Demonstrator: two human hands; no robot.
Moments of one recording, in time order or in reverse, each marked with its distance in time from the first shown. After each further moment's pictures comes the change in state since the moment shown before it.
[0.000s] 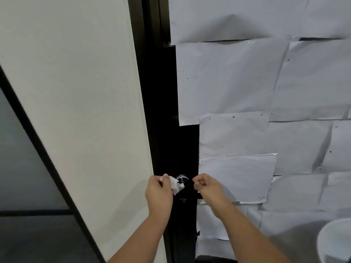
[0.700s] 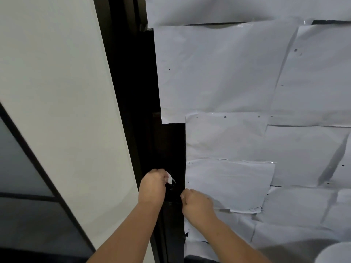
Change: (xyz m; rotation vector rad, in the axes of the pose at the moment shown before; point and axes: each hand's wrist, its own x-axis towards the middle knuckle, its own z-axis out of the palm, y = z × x) left_hand 0.031 -0.011 0.049 0.736 -0.162 0.368; right_hand 0.018 0.045 -0.012 -0.814 -0.135 -0.301
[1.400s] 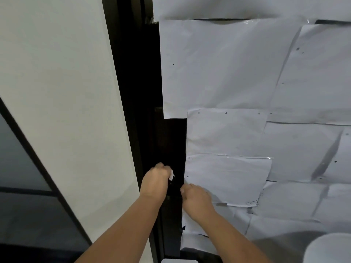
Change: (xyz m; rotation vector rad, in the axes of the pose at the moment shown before) left_hand -0.002 0.005 0.003 0.148 -0.165 0.054; right_hand -0.003 -0.001 -0.002 -0.017 0.004 -0.028
